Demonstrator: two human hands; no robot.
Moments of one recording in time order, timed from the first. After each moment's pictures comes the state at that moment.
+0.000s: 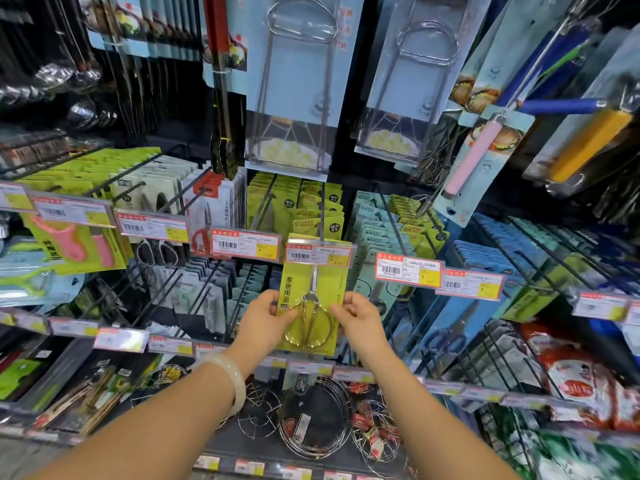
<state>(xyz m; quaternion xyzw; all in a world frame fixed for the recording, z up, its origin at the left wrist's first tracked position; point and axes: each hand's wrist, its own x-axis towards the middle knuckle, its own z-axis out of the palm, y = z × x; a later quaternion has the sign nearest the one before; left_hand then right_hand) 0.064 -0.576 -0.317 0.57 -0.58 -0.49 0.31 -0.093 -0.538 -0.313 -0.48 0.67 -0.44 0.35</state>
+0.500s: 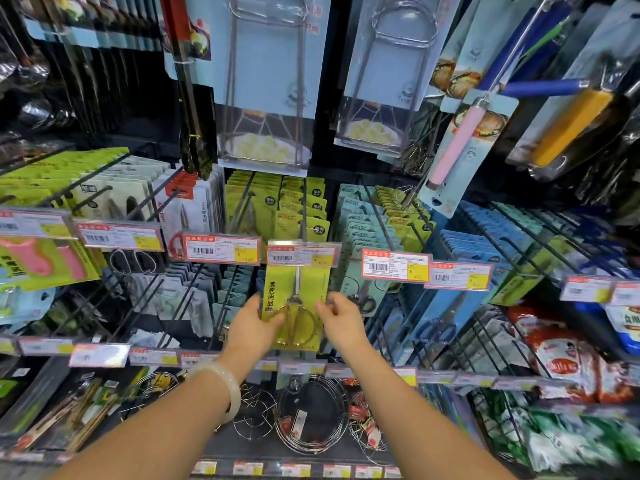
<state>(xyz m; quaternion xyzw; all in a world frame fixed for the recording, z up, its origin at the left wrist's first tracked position) 0.053 -0.590 -0.330 0.61 -0.60 -0.44 0.26 -0.091 -0.559 -0.333 -0.45 0.73 -0.40 0.33</state>
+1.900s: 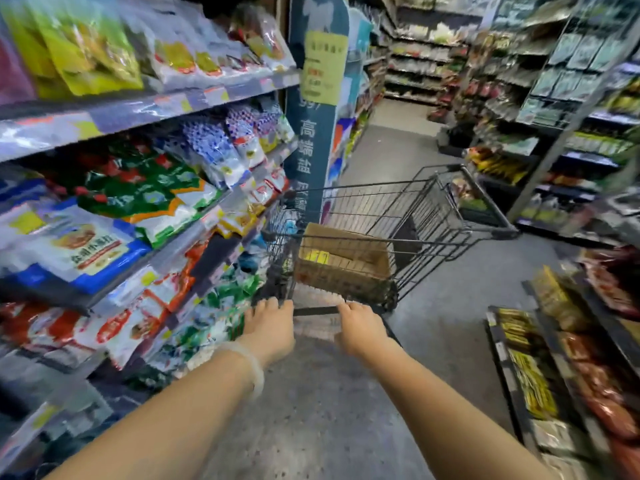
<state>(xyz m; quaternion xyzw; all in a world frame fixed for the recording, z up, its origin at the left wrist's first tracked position) -0.541 -0.096 -0.317 -0.06 -0.99 -0.06 -0.12 -0.546 0.066 -0.324 -0.03 0.99 -0.03 0.12</state>
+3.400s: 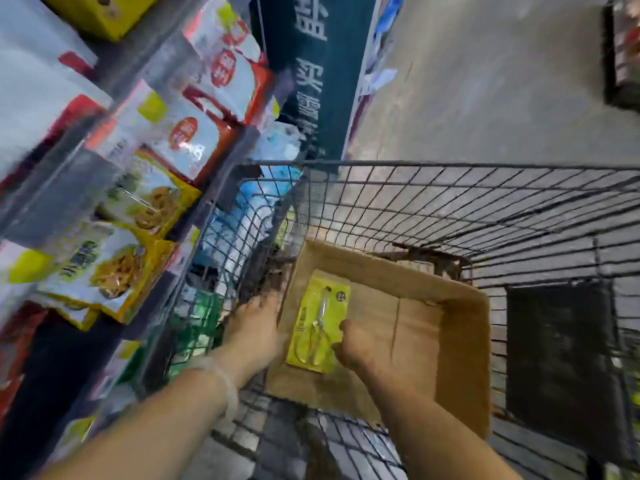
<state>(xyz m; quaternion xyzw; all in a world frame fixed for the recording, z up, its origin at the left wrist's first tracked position) -1.205 -0.007 -0.545 0.05 -0.92 -0.09 -0.38 -1.189 0.160 -0.624 0.10 0.87 -0.19 0.44</state>
